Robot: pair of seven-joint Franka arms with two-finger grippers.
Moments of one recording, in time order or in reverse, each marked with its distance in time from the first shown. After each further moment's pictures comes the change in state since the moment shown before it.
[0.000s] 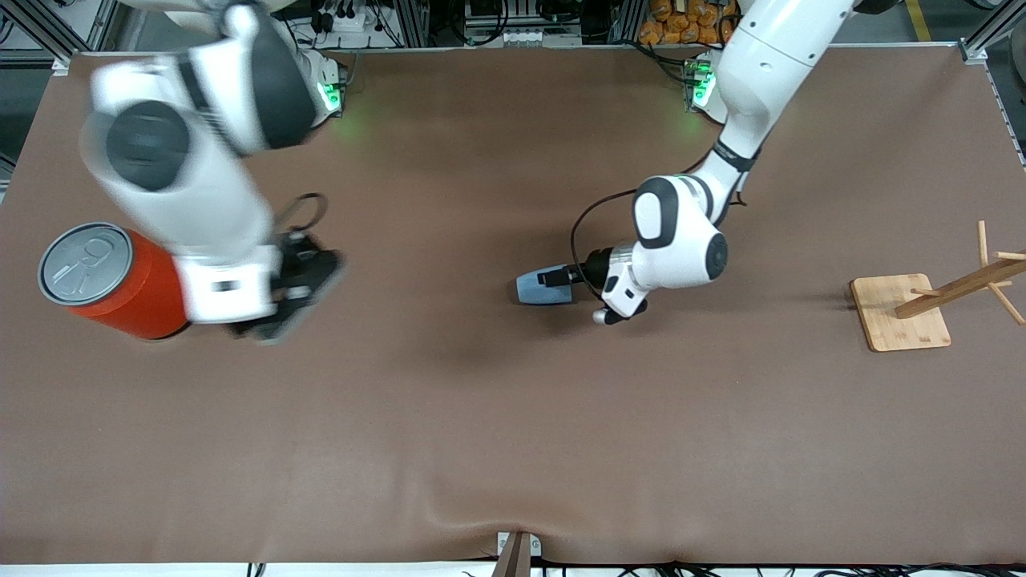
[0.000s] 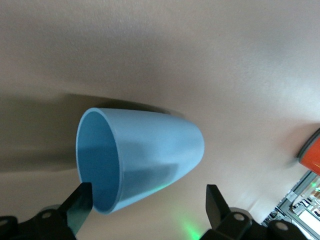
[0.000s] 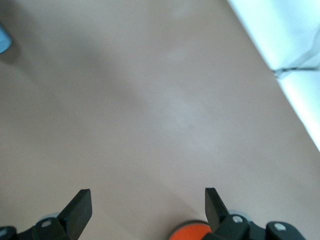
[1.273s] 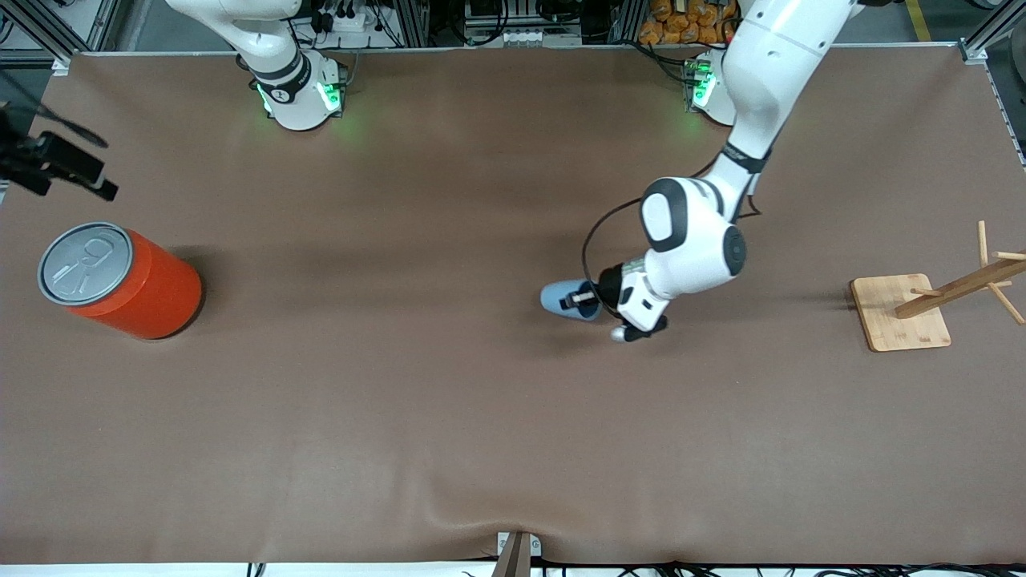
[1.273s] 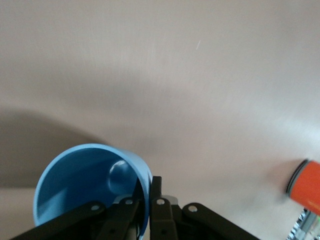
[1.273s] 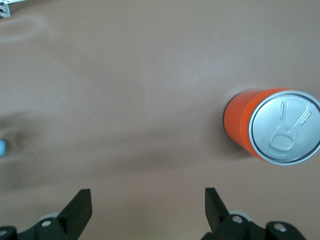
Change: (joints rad) left arm 0.000 -0.062 0.093 0.067 0.096 0.078 -0.017; right arm -0.328 -0.540 -0.031 -0.510 0.242 -0.025 0.689
